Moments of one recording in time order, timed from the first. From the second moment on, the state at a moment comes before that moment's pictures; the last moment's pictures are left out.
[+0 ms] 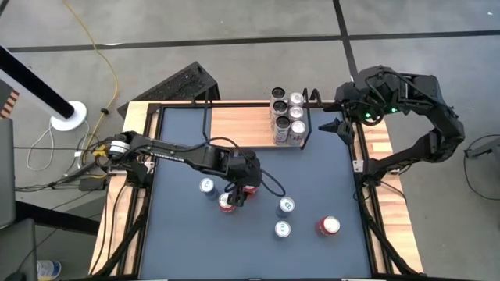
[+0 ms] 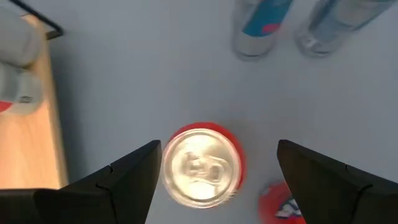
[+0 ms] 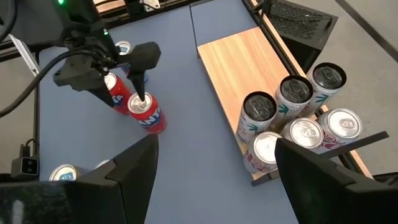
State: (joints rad) left arm -0.11 1.79 1.58 -0.73 -0.06 0.15; right arm -0.23 1.26 1.96 -1.45 0.00 0.12
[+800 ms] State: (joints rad) left arm -0.08 1.88 1.57 -0.76 -0.05 0.21; right arm -0.23 1.26 1.96 -1.48 0.00 0.12
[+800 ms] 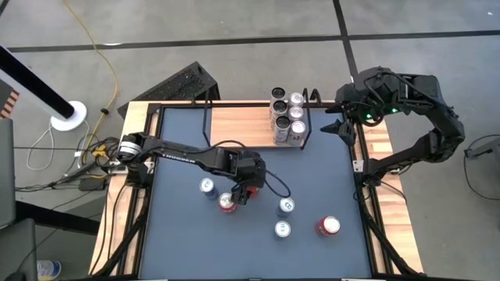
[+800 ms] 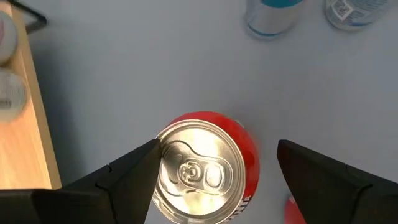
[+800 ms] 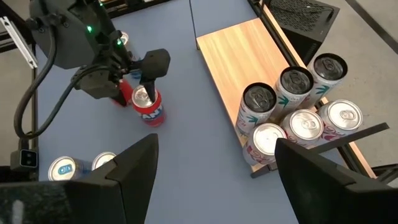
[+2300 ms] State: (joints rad) left arm -0.40 1.37 1.93 -1.31 -0.55 -0.54; right arm 0.14 1.84 1.71 -0.96 0.03 -0.39
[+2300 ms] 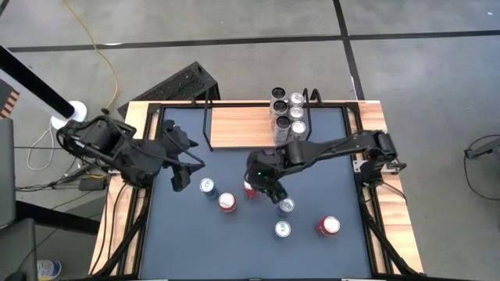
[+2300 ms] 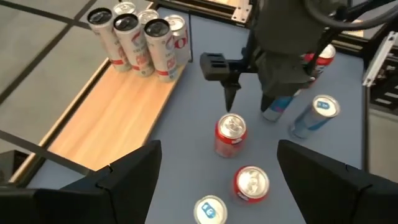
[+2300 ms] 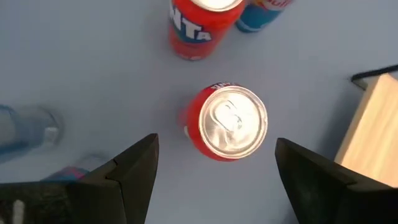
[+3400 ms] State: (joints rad) left arm -0.49 1.38 1.93 -1.38 -0.63 -0.66; right arm 0.12 1.98 1.75 -0.87 0.03 -0.79
